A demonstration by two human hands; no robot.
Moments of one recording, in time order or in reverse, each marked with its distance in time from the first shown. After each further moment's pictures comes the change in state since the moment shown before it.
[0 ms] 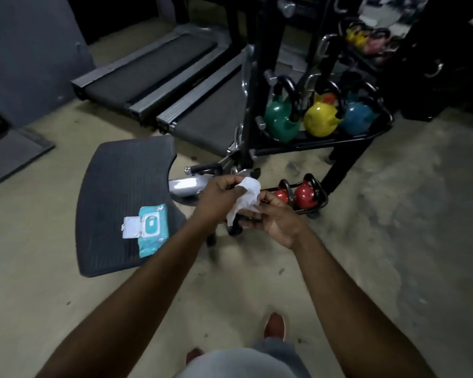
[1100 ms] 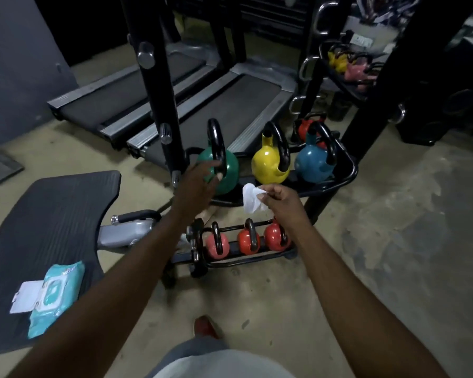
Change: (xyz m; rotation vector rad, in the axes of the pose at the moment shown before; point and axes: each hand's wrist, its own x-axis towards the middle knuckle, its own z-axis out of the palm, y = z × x) left_hand 0.282 0.027 0.172 0.687 0.265 0.384; right_hand 0.120 -0.220 -0.265 -0.672 0.302 -0.346
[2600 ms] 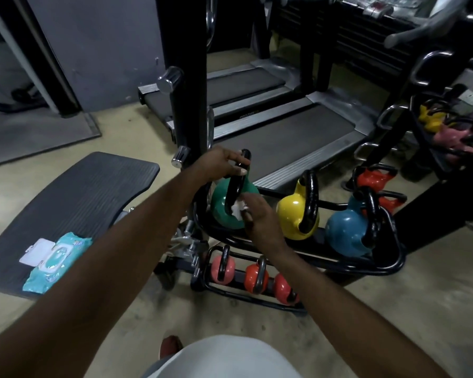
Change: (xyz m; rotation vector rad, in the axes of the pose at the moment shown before) left_hand 0.155 -0.014 -0.008 -0.166 -0.161 -0.408; right_hand 0.126 -0.005 0.034 -0.469 -0.305 -0.648
